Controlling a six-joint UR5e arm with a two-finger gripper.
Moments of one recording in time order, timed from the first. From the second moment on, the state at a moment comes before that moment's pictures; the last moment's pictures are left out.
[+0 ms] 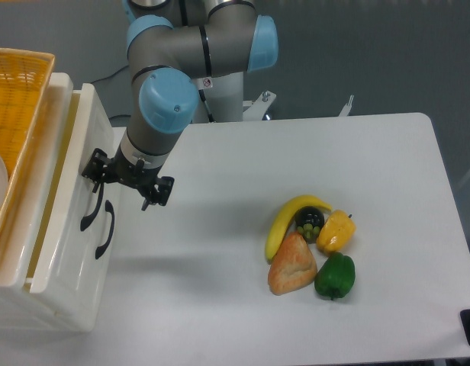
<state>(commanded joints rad) 2.22 -1.79 -1.64 -1.30 1.12 0.38</state>
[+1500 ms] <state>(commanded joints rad) 2.21 -1.80 -1.63 -1.27 1.13 0.38</state>
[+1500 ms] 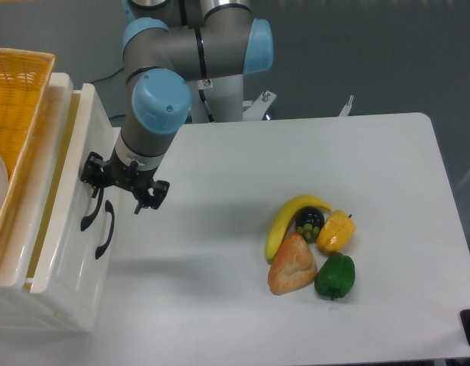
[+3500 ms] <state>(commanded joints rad) 2.22 -1.79 -1.63 -1.27 1.12 0.36</state>
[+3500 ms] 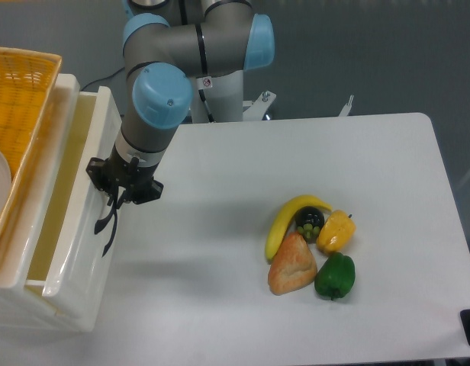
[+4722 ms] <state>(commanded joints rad) 2.23 -1.81 -1.60 -1.26 1.13 0.37</state>
